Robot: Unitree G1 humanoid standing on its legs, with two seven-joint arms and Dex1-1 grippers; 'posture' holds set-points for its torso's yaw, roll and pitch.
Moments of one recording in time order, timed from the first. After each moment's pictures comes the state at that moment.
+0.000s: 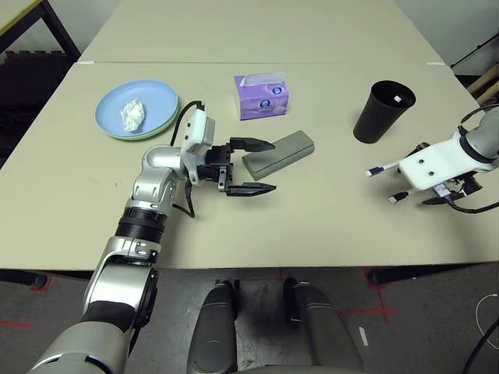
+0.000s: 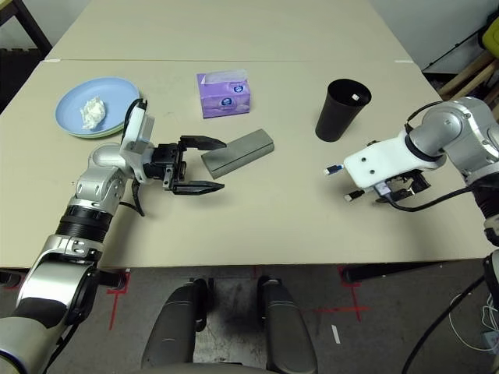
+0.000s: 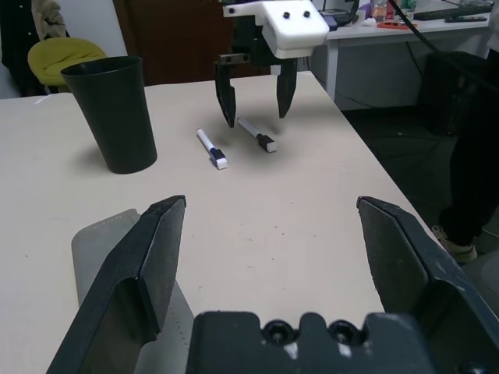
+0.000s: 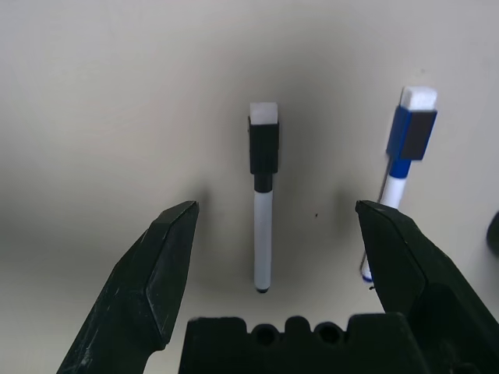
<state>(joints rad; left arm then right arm) -0.75 0.40 -0.07 0.45 -0.36 -0.04 -1.48 -0.92 -1.02 0.44 0.59 -0.34 -0.53 1.54</state>
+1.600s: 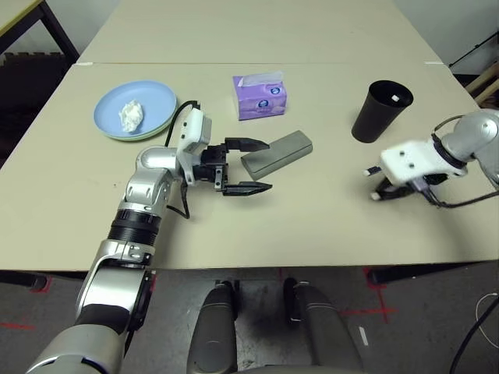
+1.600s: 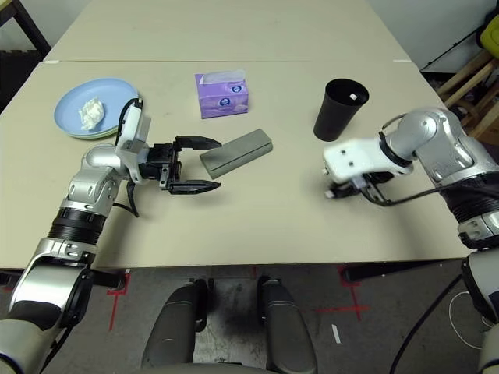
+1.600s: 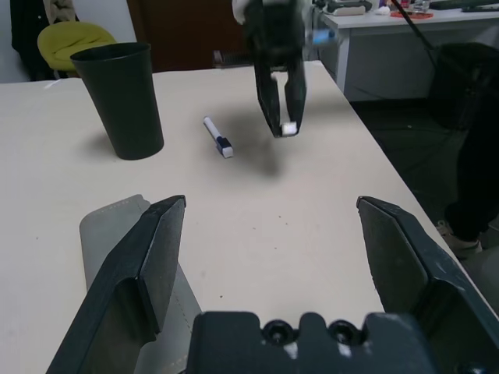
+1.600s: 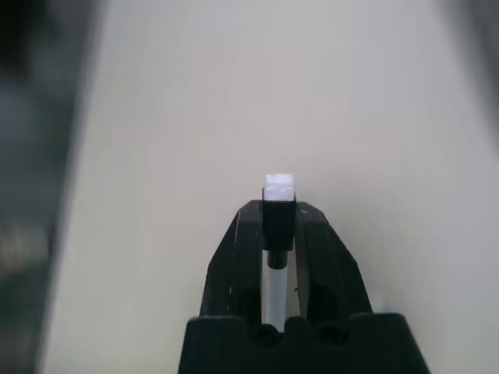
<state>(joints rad) -0.73 0.43 -0.07 0.40 -0.36 0.00 -1.45 -0.87 -0.92 0.39 0.34 0.25 0.04 1.61</state>
